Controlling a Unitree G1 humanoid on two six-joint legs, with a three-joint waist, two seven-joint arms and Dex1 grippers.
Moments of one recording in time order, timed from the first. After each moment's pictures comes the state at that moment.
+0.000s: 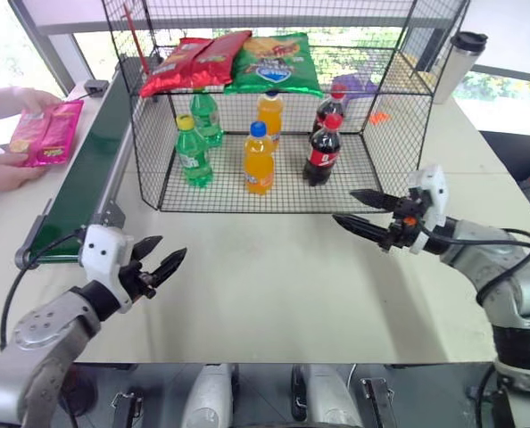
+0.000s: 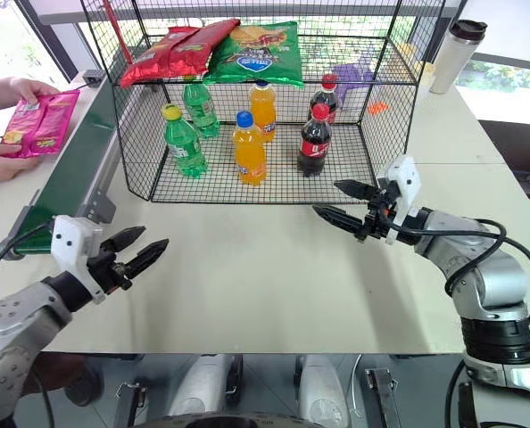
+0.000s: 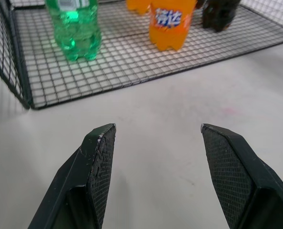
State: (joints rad) left arm 0.18 0.59 0.36 -0.67 -0.67 0.69 -0.47; right arm -0.31 -0.69 -0.17 -0.24 0.66 0.63 0.88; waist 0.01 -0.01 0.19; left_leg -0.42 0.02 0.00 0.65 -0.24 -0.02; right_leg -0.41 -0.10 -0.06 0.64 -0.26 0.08
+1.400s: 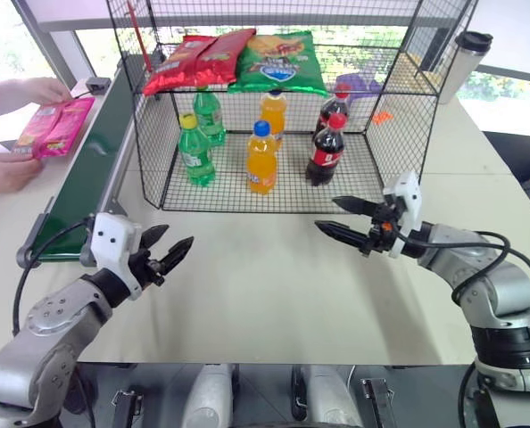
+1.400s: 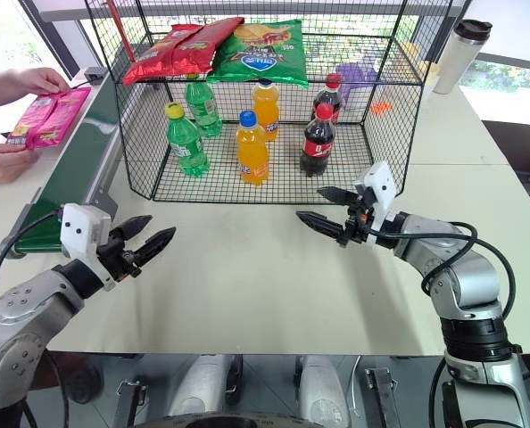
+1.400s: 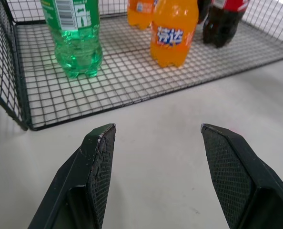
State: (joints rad) left arm 0.10 0.58 0.29 -0.65 -0.62 0.69 -0.40; right arm -0.33 -0.61 -0.09 -0.23 0.59 0.62 0.84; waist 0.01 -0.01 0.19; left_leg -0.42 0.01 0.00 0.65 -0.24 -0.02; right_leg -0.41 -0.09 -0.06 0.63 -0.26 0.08
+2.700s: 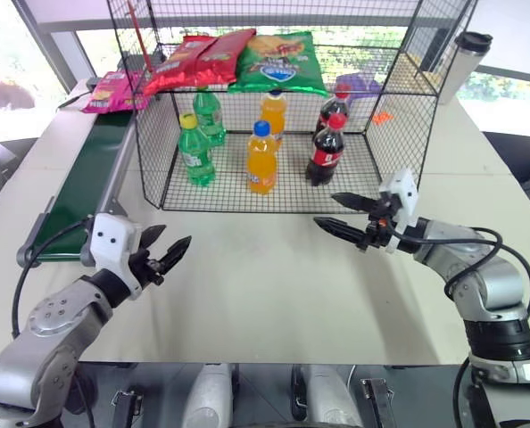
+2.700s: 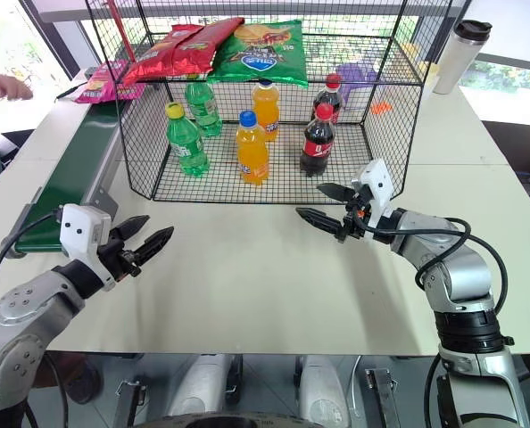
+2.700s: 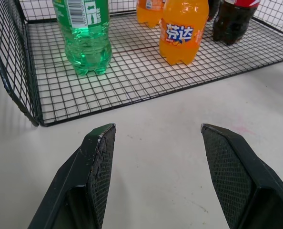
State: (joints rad) left arm 0.11 0.57 0.29 -0.67 -0.62 0.69 -0.37; right arm -0.38 -0.60 -0.07 -0.15 0.53 0.56 0.86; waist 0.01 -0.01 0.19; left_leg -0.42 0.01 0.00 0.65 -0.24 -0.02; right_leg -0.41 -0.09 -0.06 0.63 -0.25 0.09
